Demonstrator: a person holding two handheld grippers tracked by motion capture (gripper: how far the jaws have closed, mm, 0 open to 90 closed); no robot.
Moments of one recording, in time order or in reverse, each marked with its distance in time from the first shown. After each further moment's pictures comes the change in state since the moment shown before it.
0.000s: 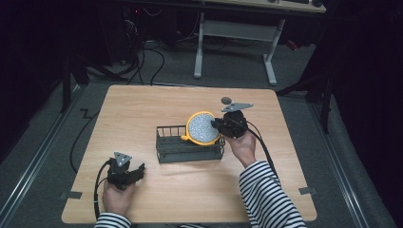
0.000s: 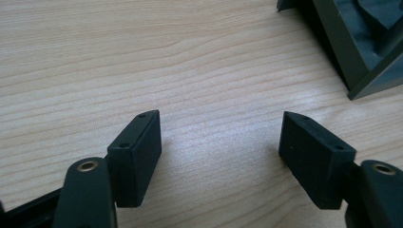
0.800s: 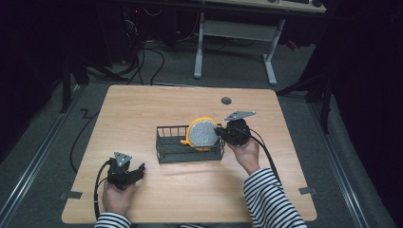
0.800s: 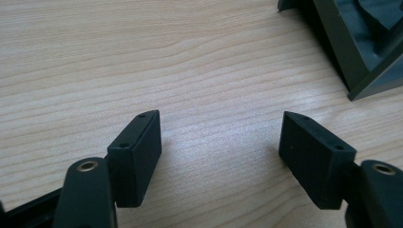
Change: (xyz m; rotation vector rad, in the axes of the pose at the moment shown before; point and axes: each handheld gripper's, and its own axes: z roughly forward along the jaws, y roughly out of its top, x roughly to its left) left arm 0.000 0.000 0.000 0.001 0.000 0.000; right arm -0.003 -0.026 -0.001 0.036 0.035 -0.002
